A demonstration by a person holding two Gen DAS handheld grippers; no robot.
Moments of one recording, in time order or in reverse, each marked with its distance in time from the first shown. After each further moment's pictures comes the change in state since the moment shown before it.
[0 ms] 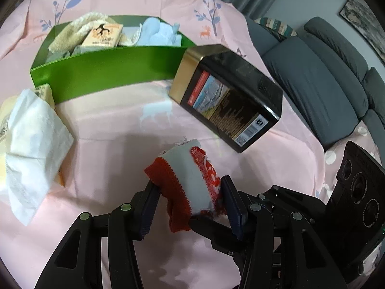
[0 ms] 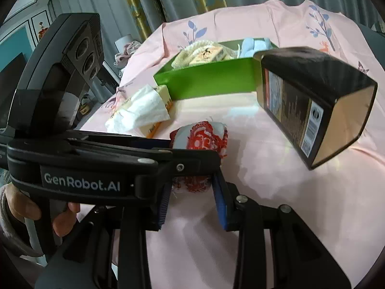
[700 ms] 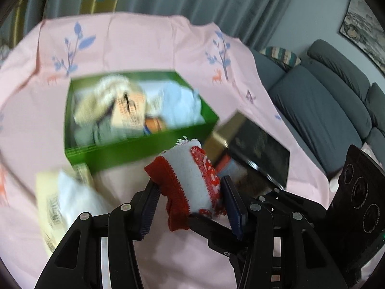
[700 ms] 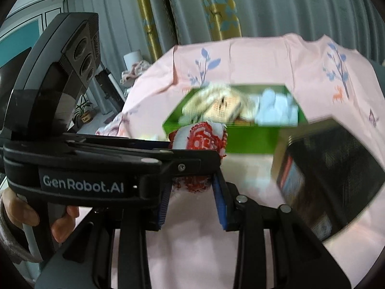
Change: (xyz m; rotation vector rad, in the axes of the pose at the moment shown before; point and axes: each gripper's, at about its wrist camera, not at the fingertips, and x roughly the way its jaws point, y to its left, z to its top) left arm -0.048 0.025 0.083 0.028 -0.177 0.067; right arm 0.017 0.020 0.089 -0.103 -0.129 -0.006
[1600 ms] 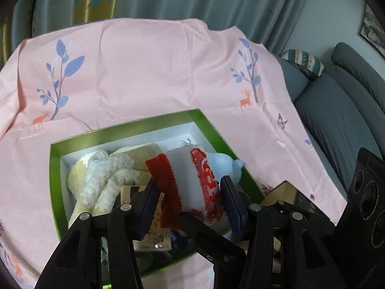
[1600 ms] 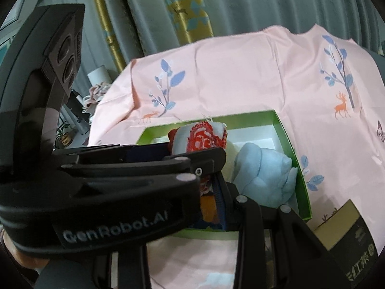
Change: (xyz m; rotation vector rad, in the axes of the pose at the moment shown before) left arm 0.100 0.036 0.117 0.017 0.041 0.070; right arm 0.107 -0.072 0.099 0.161 0.058 -0.106
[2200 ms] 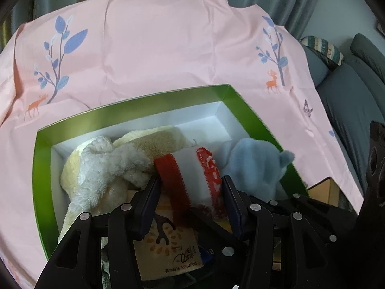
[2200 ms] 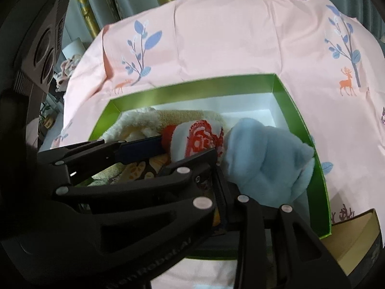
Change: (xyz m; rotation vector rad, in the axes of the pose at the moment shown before) left arm 0.055 0.026 -0.006 -0.019 0.087 0.073; right arm 0.062 -0.015 0.004 0.009 0.213 -0.091
